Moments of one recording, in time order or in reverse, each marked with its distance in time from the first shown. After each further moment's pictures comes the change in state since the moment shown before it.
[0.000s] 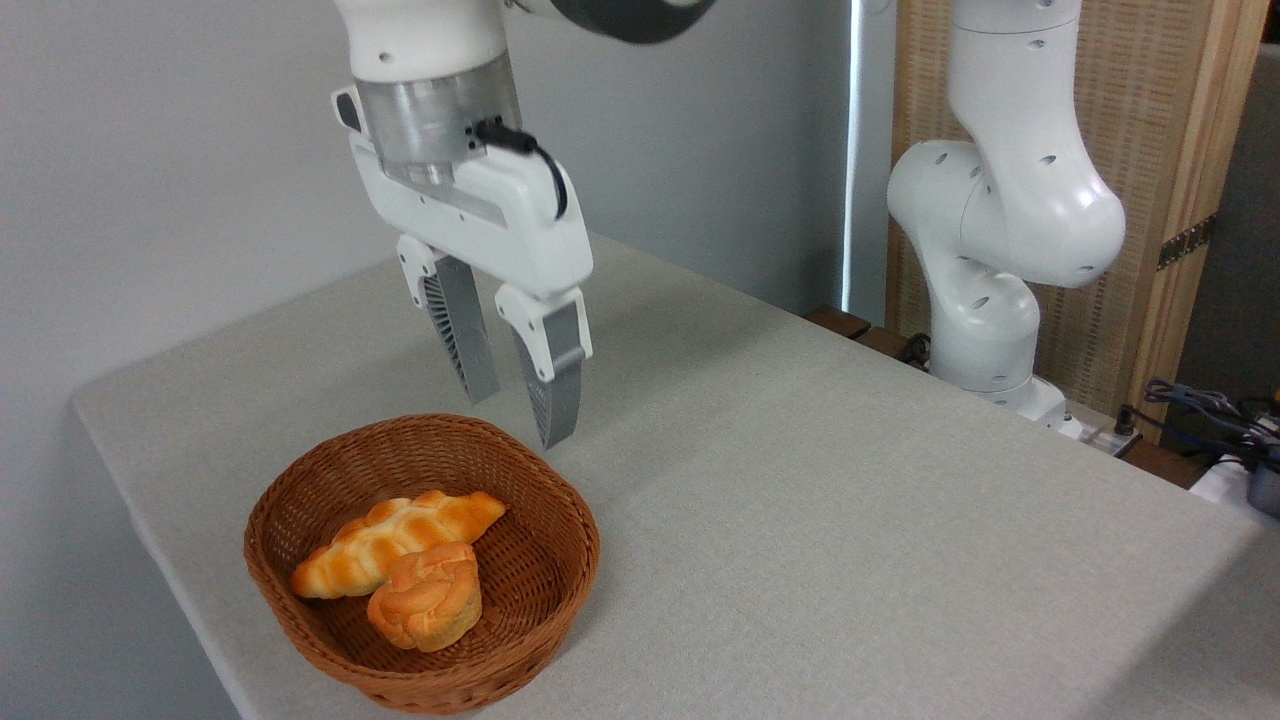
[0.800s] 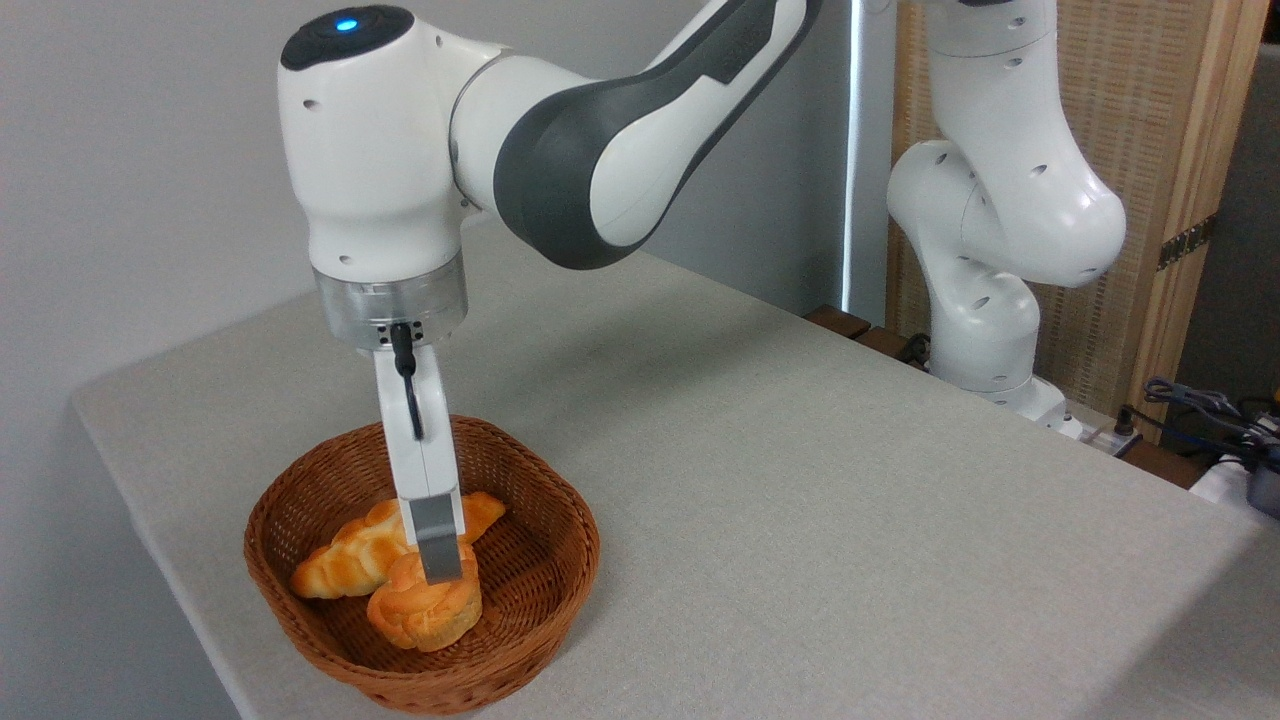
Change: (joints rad) arm 0.018 0.170 -0.007 -0.046 -0.126 0.304 0.500
